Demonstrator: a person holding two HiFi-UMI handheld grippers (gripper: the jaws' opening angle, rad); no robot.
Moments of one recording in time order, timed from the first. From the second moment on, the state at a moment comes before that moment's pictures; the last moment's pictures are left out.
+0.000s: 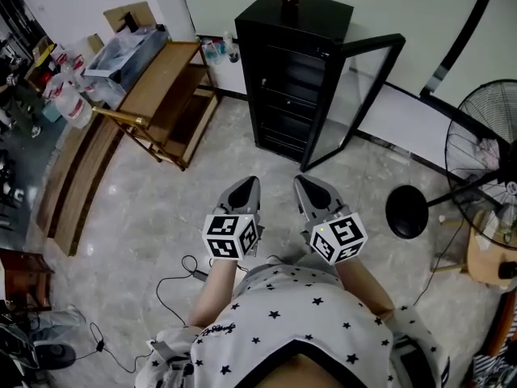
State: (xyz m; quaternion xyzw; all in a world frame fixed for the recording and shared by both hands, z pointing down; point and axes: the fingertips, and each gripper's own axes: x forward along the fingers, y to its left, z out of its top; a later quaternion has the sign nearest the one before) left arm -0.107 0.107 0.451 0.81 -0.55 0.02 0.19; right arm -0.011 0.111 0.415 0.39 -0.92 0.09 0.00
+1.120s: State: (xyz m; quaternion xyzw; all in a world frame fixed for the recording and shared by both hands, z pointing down) left arm -0.101 -0.041 0.467 0.82 -0.54 0.03 0.21; right arm 0.000 -0.026 0.417 0.42 -0.90 0.10 0.00
